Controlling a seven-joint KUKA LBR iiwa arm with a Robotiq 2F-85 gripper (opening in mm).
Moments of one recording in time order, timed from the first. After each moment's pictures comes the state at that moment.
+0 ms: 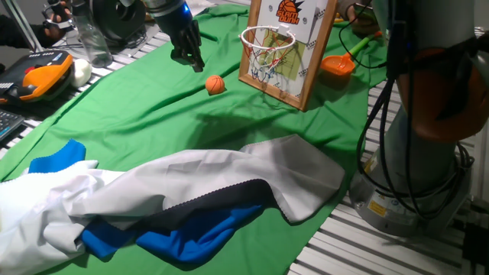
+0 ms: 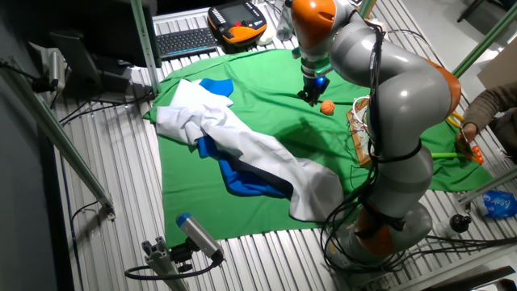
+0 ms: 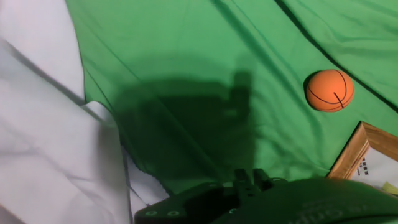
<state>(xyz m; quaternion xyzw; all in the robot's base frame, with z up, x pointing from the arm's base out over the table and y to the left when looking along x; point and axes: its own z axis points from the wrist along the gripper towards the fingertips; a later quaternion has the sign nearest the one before) 0.515 0.001 0.236 0.11 -0.98 0.06 0.12</state>
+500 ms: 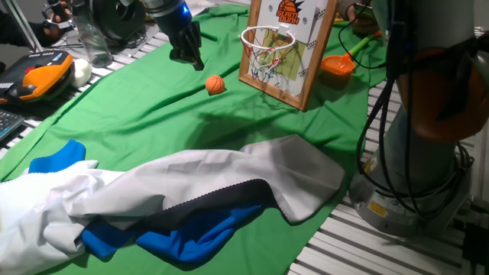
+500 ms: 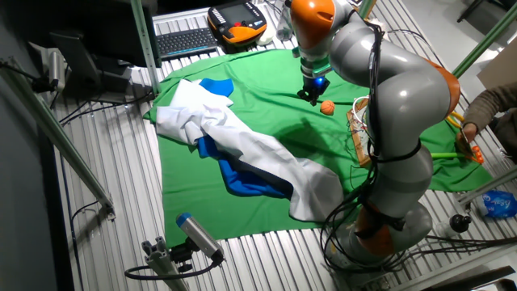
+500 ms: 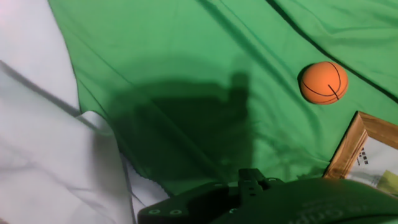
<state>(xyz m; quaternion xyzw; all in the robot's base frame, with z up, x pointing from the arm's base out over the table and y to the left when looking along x) 0.515 0.000 0.236 0.08 -0.99 0.07 0.12</state>
